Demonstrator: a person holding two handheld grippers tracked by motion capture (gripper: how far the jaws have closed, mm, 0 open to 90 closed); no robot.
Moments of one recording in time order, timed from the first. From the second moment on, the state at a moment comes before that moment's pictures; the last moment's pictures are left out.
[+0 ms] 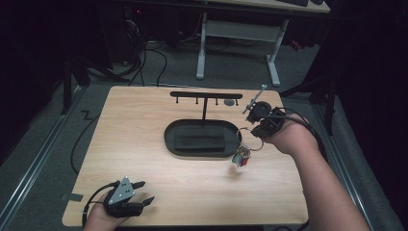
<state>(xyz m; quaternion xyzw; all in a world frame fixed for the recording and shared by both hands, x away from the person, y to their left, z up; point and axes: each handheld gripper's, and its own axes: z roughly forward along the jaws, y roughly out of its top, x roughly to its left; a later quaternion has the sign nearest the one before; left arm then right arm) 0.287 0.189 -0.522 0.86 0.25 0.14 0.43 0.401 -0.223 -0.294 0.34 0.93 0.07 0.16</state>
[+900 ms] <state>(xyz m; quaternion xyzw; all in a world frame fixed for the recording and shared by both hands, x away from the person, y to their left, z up) 0.274 0.206 -0.525 0.86 0.26 0.15 0.42 0.502 -0.213 -0.313 0.37 0.90 0.09 0.20</state>
